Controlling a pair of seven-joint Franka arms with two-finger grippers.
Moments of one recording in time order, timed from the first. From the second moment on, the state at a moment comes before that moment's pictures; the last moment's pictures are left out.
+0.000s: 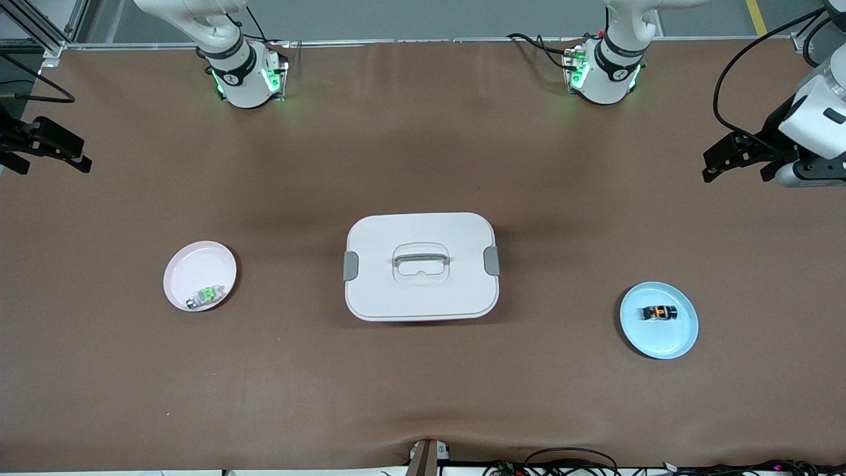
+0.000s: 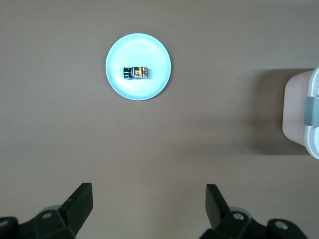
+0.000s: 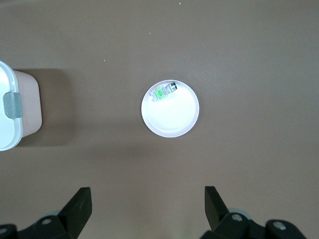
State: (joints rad) left arm -0.02 -0.08 -0.05 -1.73 -0.01 1.68 -0.07; right arm 0.04 0.01 -0.07 -1.46 0.01 1.47 -0.04
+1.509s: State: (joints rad) left arm 0.05 0.10 -0.04 -1.69 -0.01 1.74 -0.06; right arm 0.04 0.01 -0.07 -1.46 0.01 1.47 -0.03
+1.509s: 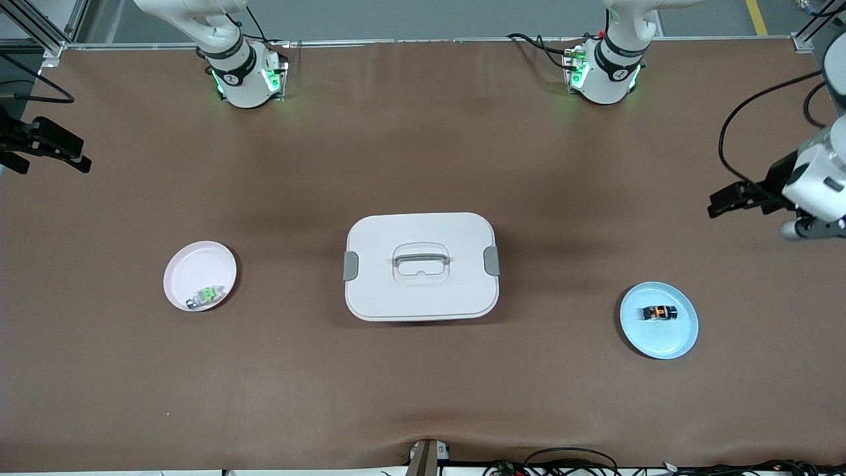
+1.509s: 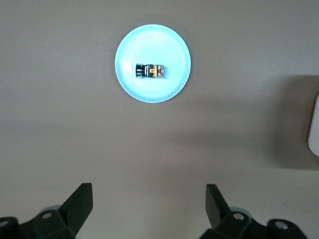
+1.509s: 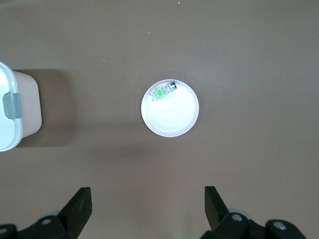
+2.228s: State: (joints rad) left arm 0.06 0.44 -0.04 -1.68 0.06 2.07 -0.04; right arm 0.04 0.01 -0.07 -1.46 0.01 1.47 -0.03
